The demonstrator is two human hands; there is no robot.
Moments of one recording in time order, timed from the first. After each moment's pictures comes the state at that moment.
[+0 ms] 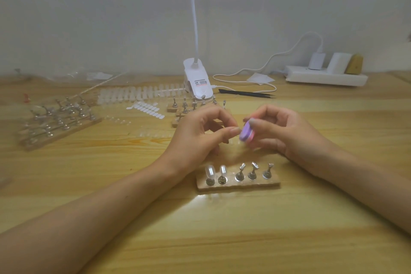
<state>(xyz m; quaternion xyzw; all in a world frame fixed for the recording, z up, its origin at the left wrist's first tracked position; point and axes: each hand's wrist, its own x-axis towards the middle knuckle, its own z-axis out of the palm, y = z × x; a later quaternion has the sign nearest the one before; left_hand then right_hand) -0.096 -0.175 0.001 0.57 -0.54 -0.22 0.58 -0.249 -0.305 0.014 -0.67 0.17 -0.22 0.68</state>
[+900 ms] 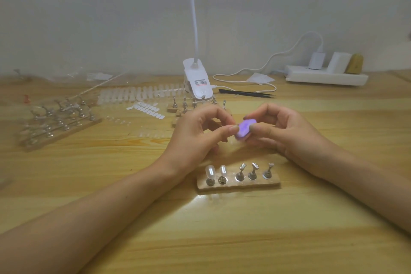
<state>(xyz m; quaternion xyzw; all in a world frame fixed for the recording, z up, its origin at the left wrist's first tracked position) -0.099 -0.172 0.005 0.58 -0.52 -0.22 0.59 -0.249 -0.306 0.011 -0.67 0.15 -0.23 0.69</state>
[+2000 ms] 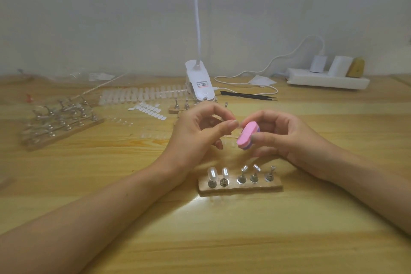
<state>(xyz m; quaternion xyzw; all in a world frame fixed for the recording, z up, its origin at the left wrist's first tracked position) -0.100 -0.172 0.009 0.55 -0.48 -0.26 0.64 -0.252 -0.307 0.014 -0.71 0.10 -0.16 0.68</state>
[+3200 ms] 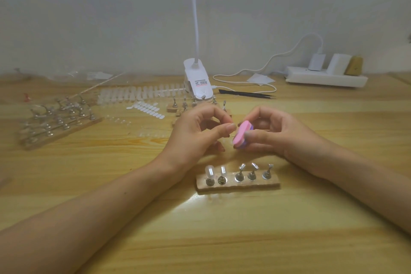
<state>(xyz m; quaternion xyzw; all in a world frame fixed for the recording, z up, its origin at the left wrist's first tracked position) -0.098 -0.175 0.005 0.57 -0.47 -0.26 0.62 -0.248 -0.304 0.017 -0.67 0.15 -0.18 0.70</state>
